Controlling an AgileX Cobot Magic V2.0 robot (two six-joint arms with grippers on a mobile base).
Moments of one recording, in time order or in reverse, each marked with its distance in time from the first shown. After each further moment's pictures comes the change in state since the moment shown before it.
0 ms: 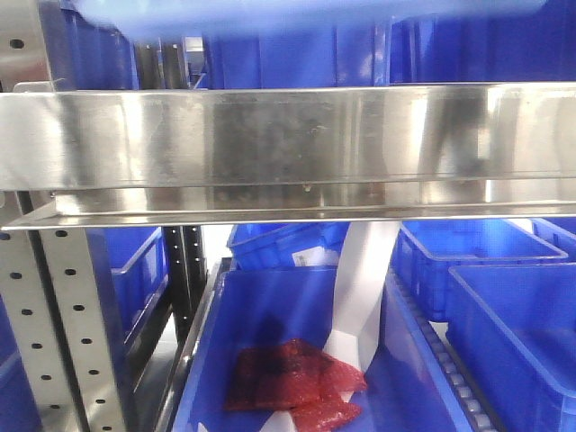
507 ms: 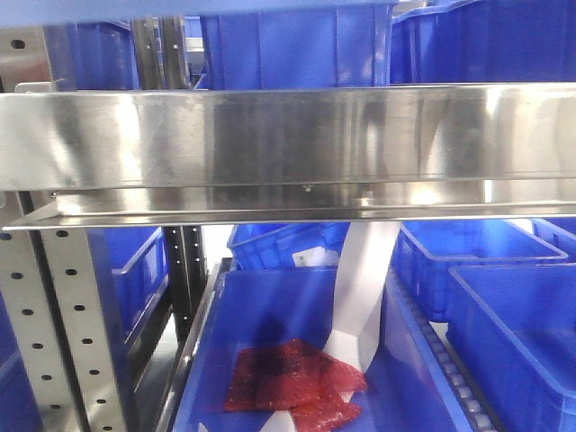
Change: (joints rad) left arm -0.109 -0.335 0.298 0.047 0.137 -0.025; right arm 0.188 -0.345 0.281 -0.024 0.113 0.078
